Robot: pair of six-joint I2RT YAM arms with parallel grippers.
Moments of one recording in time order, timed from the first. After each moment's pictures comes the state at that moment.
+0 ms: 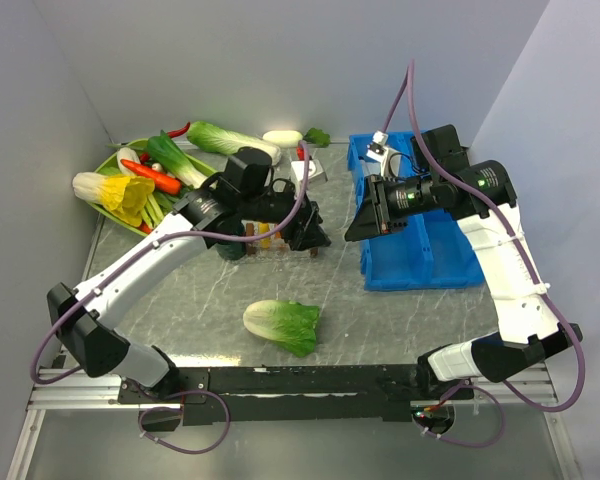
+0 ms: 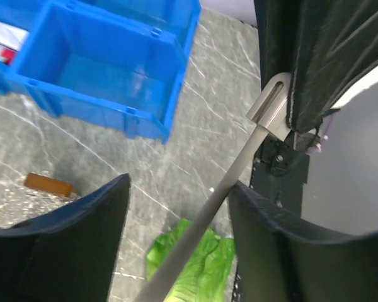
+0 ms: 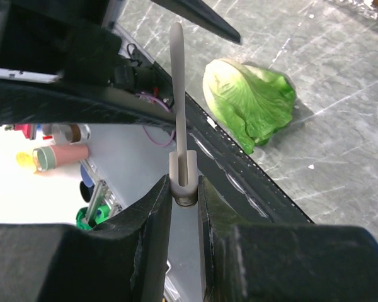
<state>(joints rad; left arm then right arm) -0.74 1.45 1.51 -0.49 0.62 0.04 0.37 1.38 1.84 -1.37 -0.71 0.23</state>
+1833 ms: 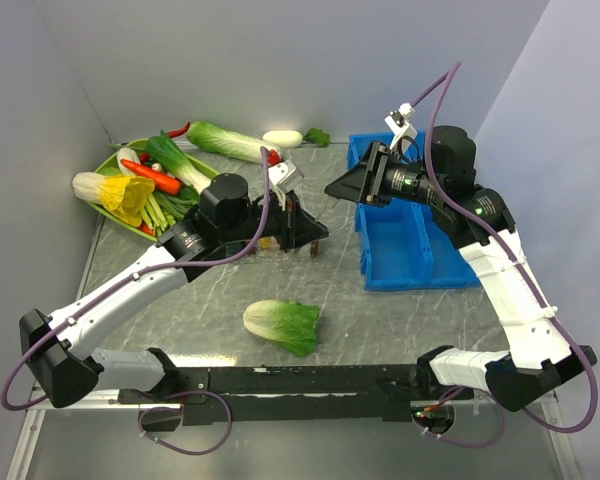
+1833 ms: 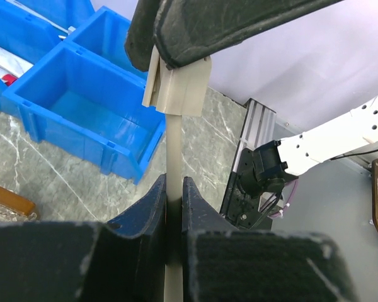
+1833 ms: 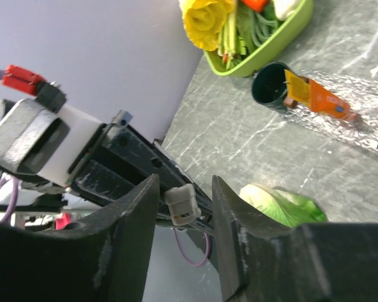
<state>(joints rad) -0.80 1.26 1.23 -0.12 0.48 -0.31 0.41 1.23 1.58 -0.67 -0.57 0.69</state>
